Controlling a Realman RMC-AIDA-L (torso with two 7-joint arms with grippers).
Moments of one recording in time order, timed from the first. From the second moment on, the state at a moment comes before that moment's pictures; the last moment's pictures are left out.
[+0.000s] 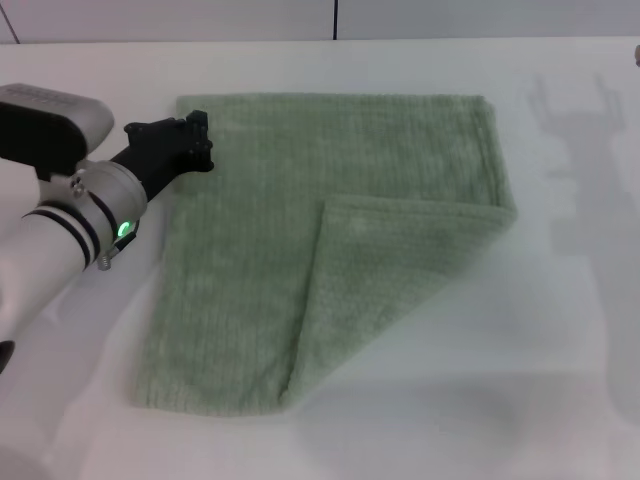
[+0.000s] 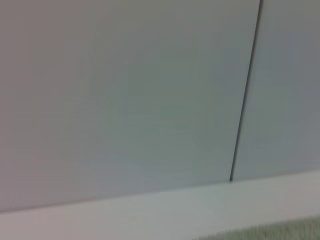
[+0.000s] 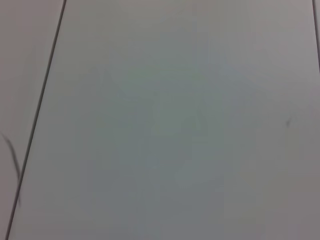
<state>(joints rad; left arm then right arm) -0.59 -2.06 -1.10 -0.36 2.89 0.56 -0.42 0.20 2.08 -1.97 -0.95 0.75 -0.94 -0.46</state>
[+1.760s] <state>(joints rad) -0.63 -2.07 -1.04 -0.36 2.89 0.39 -0.42 0.55 2.08 -1.51 -1.49 0.76 0.99 -0.39</state>
